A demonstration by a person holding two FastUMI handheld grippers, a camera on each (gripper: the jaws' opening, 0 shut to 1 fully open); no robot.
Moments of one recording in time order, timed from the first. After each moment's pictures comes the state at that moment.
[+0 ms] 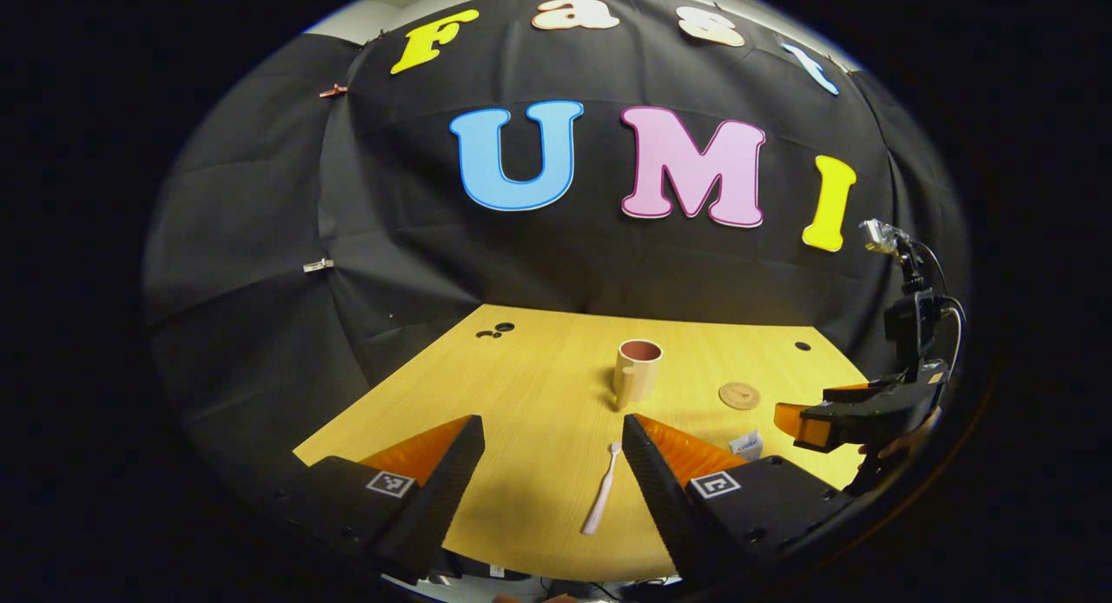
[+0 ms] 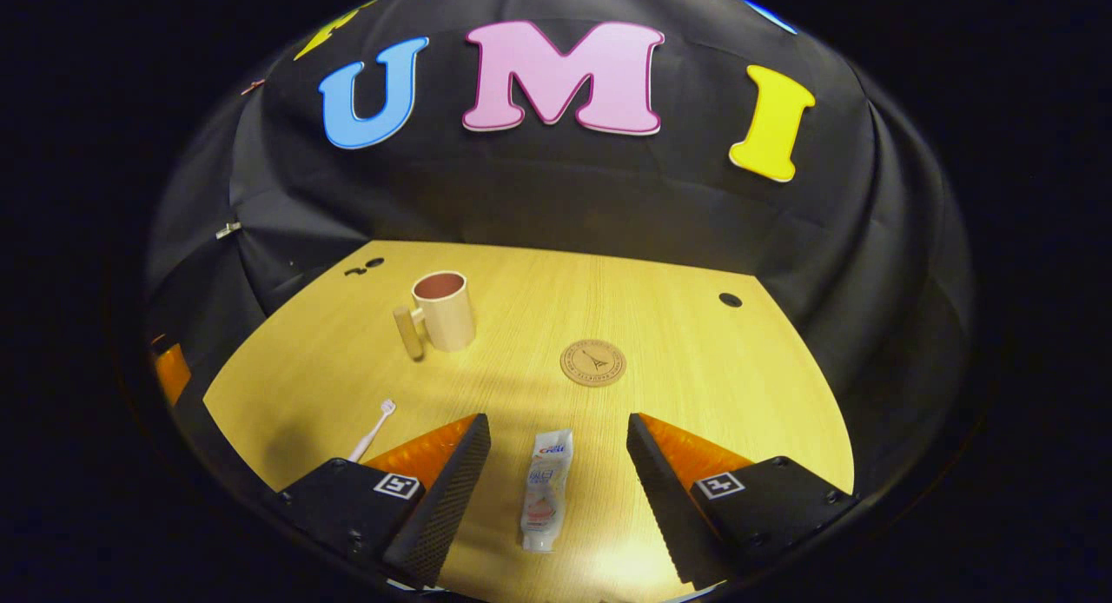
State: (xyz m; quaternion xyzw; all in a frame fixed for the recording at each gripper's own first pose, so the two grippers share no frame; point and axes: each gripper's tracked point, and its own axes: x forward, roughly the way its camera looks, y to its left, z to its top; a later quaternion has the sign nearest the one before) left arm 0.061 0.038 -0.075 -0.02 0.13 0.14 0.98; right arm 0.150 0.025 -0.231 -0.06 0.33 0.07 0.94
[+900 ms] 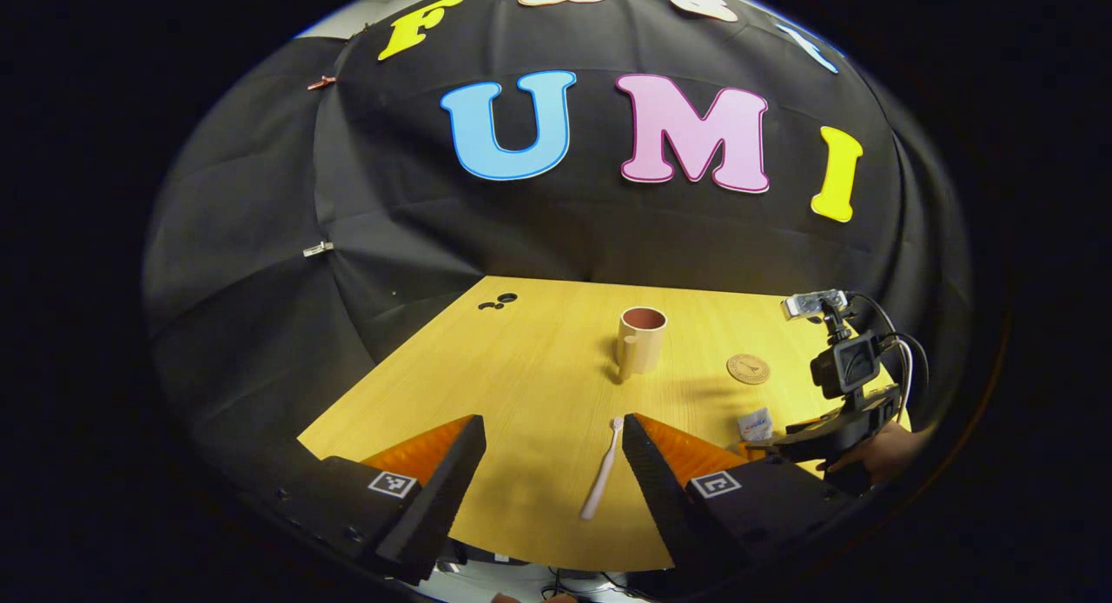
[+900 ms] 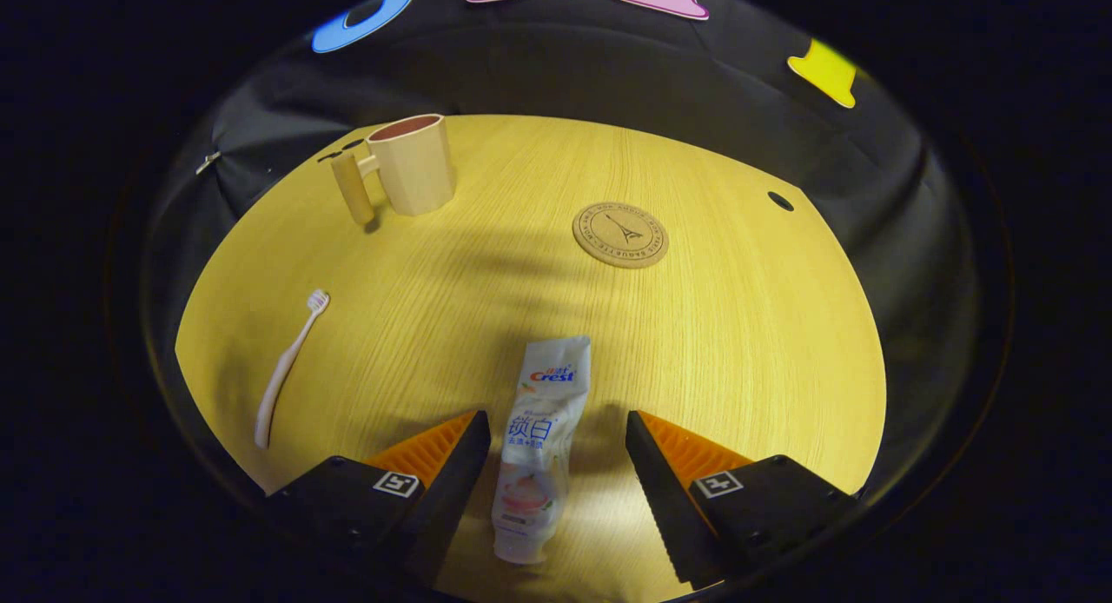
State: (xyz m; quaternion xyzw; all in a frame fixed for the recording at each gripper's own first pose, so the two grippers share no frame) left arm 0.070 0.025 -0.093 -0.02 0.18 0.14 0.97; right arm 0.134 0.013 -0.364 -0.10 0.50 0.07 0.85
